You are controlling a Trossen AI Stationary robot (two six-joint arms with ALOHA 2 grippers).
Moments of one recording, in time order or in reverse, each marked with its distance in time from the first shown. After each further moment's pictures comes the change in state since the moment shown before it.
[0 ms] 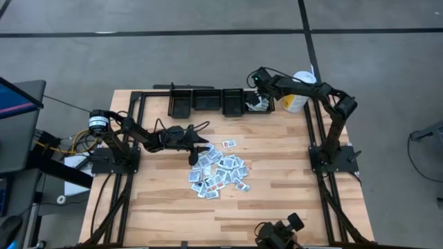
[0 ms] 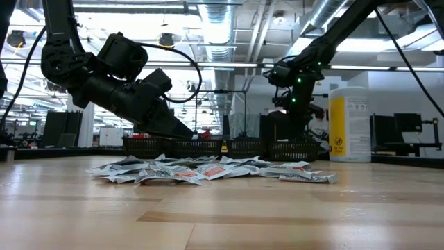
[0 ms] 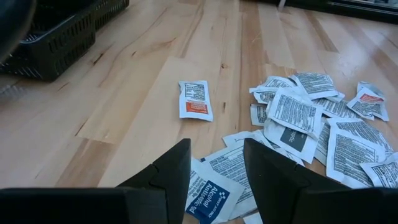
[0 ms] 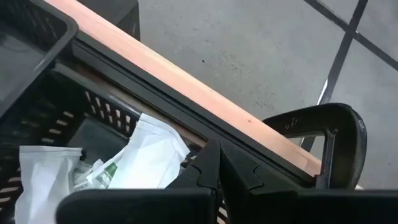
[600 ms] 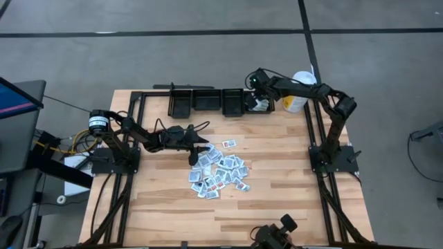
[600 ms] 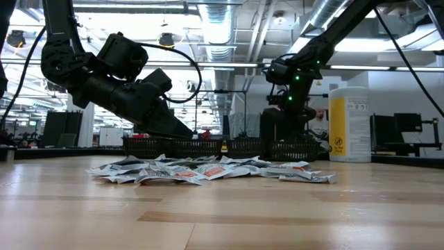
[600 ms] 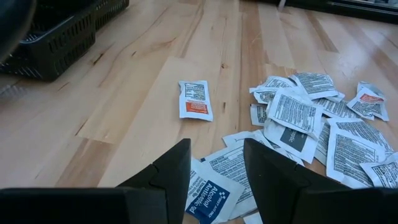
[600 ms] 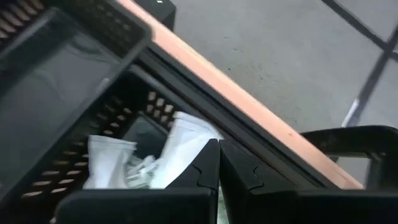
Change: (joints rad) left arm 0.000 0.000 0.000 0.000 0.000 0.000; right arm 0.029 -0.001 0.000 0.032 -0.105 -0.050
